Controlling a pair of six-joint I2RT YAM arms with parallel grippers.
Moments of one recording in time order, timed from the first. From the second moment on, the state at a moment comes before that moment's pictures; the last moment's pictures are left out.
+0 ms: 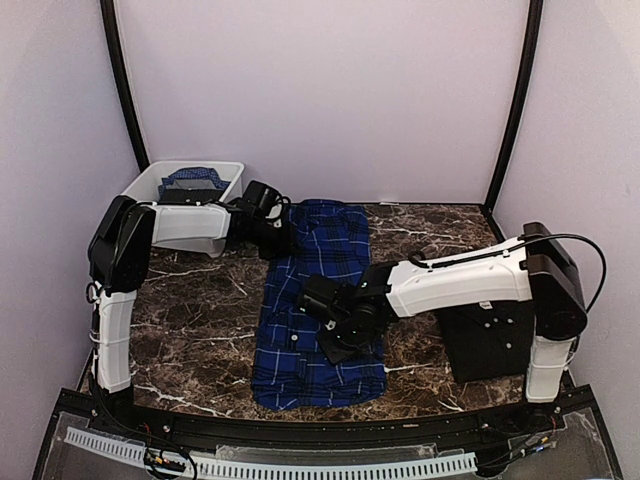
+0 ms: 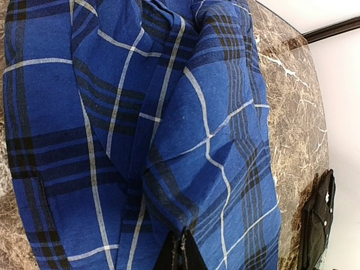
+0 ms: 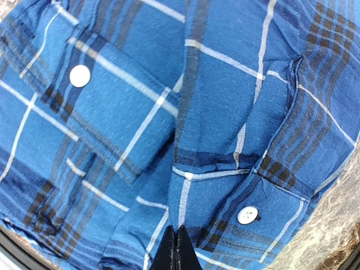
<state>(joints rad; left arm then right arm) -0.53 2.15 1.61 -0.30 0.28 -0.63 1.20 1.93 1.39 -0.78 0.19 0.62</state>
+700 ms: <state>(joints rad) -0.51 2.14 1.62 -0.35 0.21 -0.58 1.01 1.79 1.38 -0.60 0.03 0.58</state>
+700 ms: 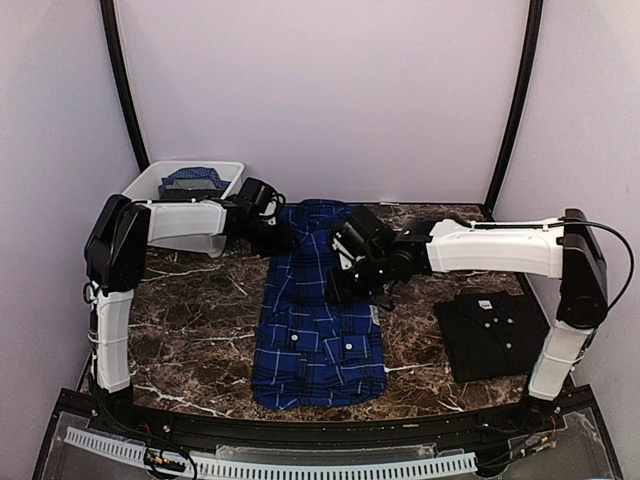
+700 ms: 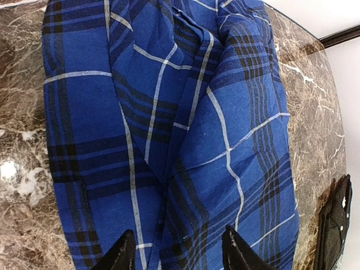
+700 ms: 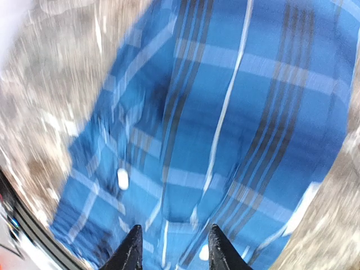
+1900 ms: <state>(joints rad) -0.50 2.44 1.87 -0.19 0.31 -0.57 0.43 2.82 2.34 0.04 -0.61 0.98</state>
